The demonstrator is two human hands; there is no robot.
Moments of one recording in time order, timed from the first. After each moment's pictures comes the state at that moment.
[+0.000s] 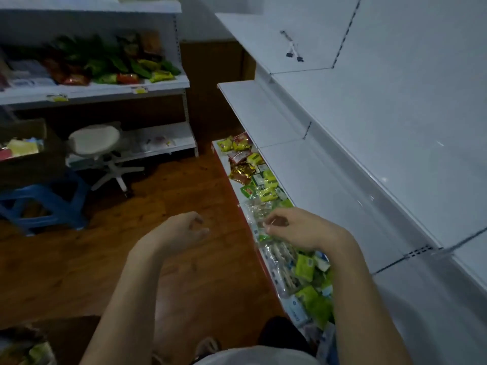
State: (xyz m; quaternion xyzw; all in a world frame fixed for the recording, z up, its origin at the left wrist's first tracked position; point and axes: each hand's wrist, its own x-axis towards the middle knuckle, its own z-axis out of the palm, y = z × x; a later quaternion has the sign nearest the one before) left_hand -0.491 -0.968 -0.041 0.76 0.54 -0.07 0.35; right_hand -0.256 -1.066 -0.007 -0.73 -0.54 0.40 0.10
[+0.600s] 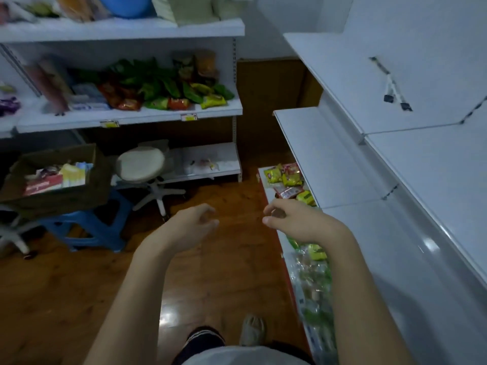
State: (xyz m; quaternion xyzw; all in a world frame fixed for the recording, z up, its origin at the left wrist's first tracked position) left_hand -0.489 -0.661 -0.037 0.72 0.60 -0.01 0.35; right_hand -0.249 -0.709 -0.017 -0.67 -0.62 0.40 0.10
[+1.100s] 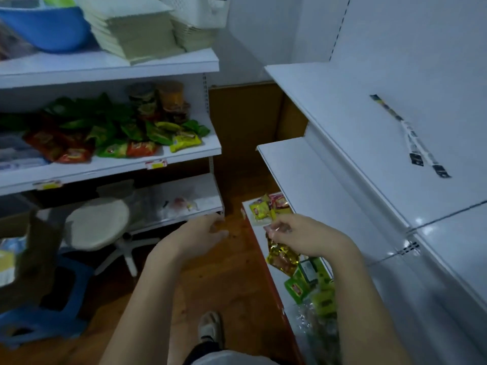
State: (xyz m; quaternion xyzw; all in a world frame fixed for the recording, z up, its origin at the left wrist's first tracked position) left_hand -0.415 -0.362 -0.049 0.76 0.52 -0.04 0.40; right_hand -0.190 -0.449 -0.025 -0.72 -0.55 0.40 0.10
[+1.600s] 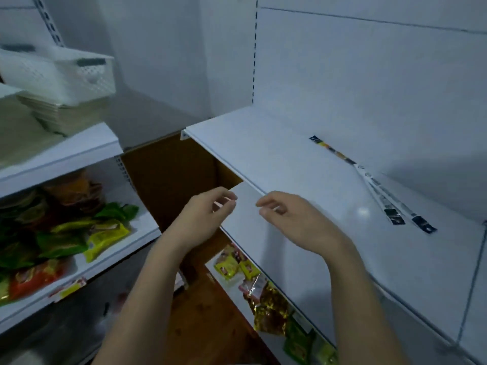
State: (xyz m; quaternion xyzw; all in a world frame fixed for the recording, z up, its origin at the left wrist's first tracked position) left_hand -0.205 -0.115 0.006 0.87 0.27 0.14 0.38; right_hand -0.057 -0.273 0.024 -0.78 -0.44 0.26 0.36
